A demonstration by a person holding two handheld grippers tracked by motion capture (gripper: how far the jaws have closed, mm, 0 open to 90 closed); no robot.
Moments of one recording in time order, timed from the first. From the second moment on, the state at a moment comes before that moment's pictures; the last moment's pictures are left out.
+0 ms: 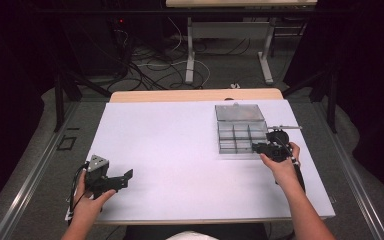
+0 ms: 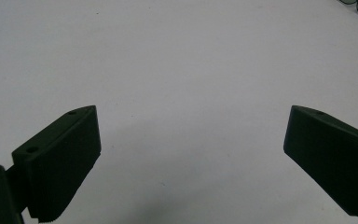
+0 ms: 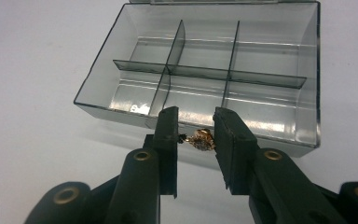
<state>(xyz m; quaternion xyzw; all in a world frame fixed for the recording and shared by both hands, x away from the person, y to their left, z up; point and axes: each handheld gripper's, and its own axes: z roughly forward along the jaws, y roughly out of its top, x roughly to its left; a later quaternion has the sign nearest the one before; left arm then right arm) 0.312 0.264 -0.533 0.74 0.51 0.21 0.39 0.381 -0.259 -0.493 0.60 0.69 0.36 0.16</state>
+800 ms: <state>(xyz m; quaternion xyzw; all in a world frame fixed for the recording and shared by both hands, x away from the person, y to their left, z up) 0.312 0.265 -0.534 0.74 0.51 0.21 0.39 0.413 -0.229 -0.484 0.57 0.75 0.30 0.15</state>
